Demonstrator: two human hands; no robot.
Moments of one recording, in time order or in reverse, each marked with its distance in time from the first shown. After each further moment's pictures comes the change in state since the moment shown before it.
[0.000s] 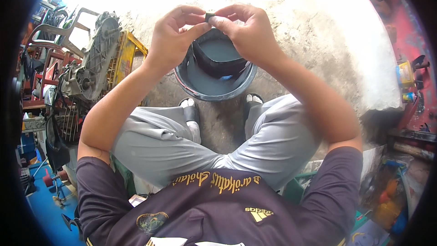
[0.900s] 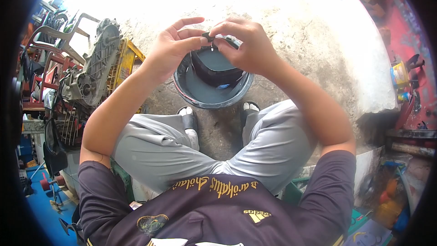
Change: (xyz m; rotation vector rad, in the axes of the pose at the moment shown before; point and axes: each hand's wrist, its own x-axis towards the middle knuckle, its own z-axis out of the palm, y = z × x) left_hand 0.000 0.002 -0.014 -0.475 -0.200 -0.218; right_hand 0.004 -0.002 -0.017 -0.361 -0.132 -0.573
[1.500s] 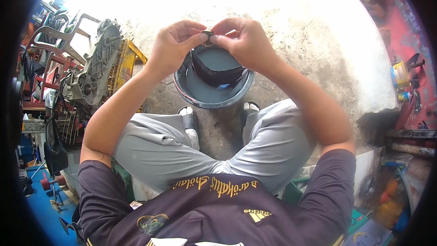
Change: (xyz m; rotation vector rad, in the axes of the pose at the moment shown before) left_hand 0.006 -0.012 0.001 0.420 0.136 0.200; right_hand 0.001 -0.012 0.002 0.316 -0.031 0.486
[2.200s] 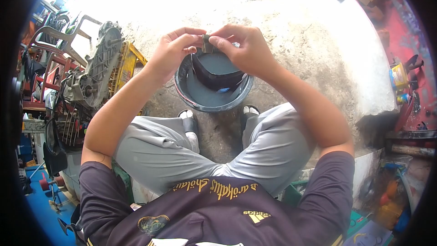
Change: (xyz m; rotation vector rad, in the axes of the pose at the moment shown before) left_hand 0.002 -0.001 -0.011 -0.280 -0.055 -0.235; right_hand 0.000 0.008 0.001 -0.043 0.003 -0.082
